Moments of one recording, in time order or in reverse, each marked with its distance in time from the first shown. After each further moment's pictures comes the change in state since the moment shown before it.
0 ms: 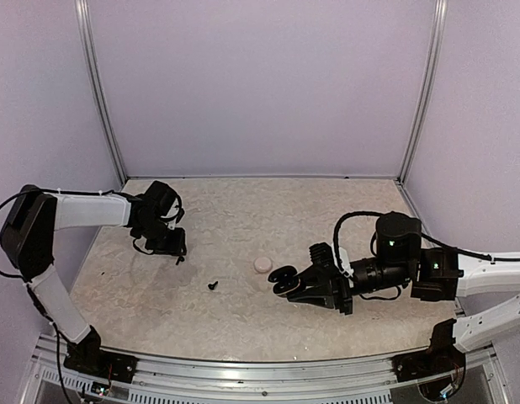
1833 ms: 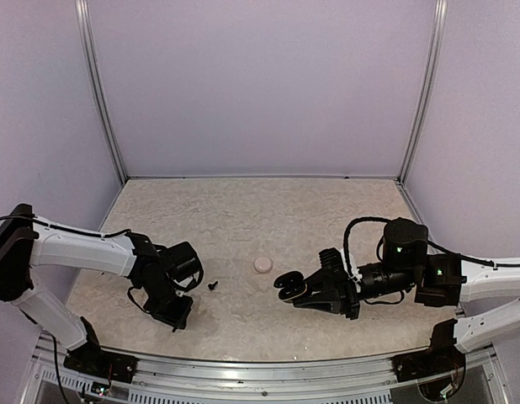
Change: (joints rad) left arm -0.466 -0.169 -0.259 -0.285 0.076 -0.337; right arm -0.006 -0.050 -0.067 0.052 -0.034 0.026
